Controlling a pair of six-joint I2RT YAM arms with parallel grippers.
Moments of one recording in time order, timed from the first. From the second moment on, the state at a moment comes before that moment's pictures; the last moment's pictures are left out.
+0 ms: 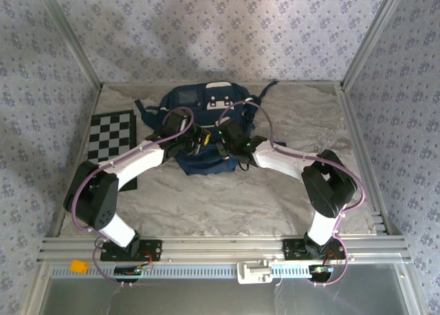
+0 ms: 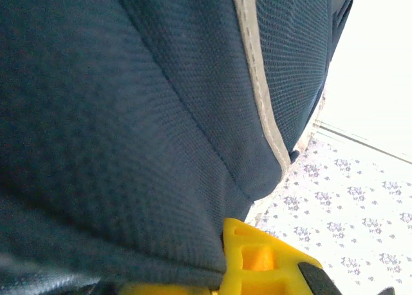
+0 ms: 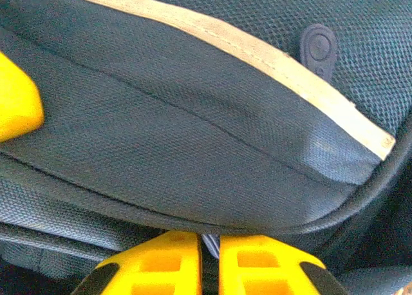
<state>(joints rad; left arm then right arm) -0.55 1.57 1.02 -0.12 0.21 -1.62 0.75 1.75 1.17 -0.24 0.21 0.19</state>
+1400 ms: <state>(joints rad) -0.34 1.55 0.99 -0.17 0.59 -1.30 0.73 1.73 1.22 -0.30 -0.14 0.32</state>
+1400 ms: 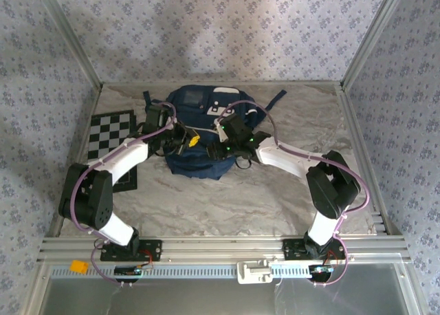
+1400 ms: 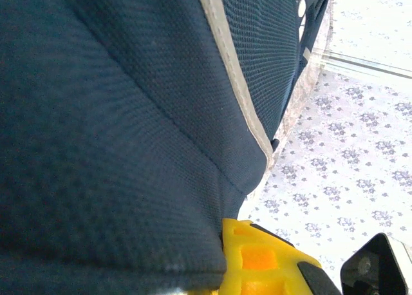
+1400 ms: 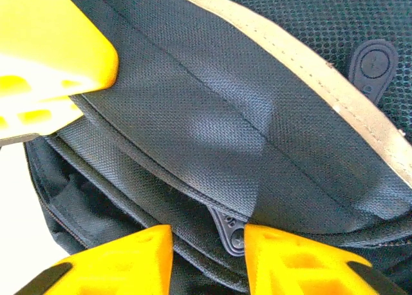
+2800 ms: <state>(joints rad) -0.41 1.53 0.94 -0.05 0.46 -1.51 0.82 1.78 1.21 -0.18 0.30 0.30</state>
